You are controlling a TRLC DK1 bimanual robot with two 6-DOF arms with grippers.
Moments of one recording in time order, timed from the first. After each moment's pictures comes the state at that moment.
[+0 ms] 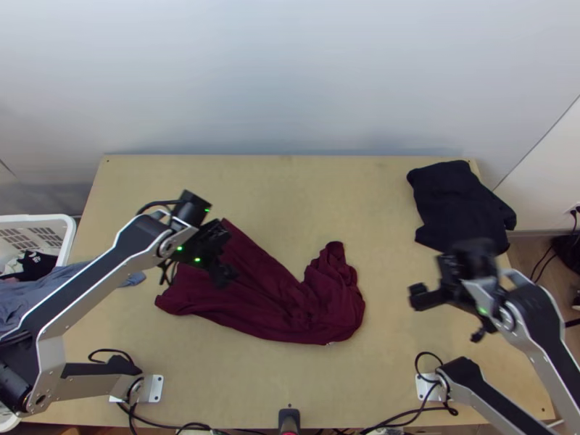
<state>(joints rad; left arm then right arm) -0.47 1.43 1.19 -0.91 0.26 0.37 0.41 0.87 0.95 -1.14 0.12 0.03</state>
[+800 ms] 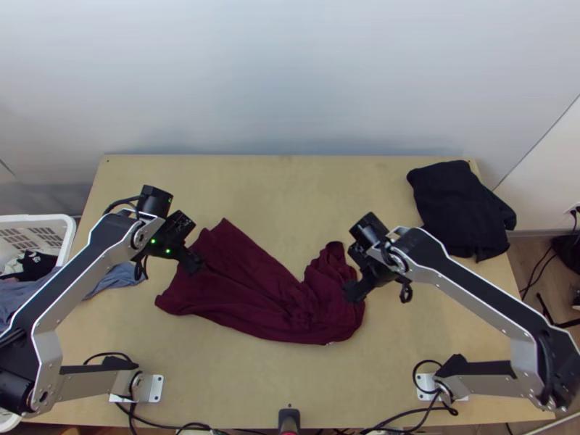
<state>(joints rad) -0.23 1.41 1.11 -0.86 0.11 0.42 0.70 1.46 1.14 -1.05 -0.03 0.00</state>
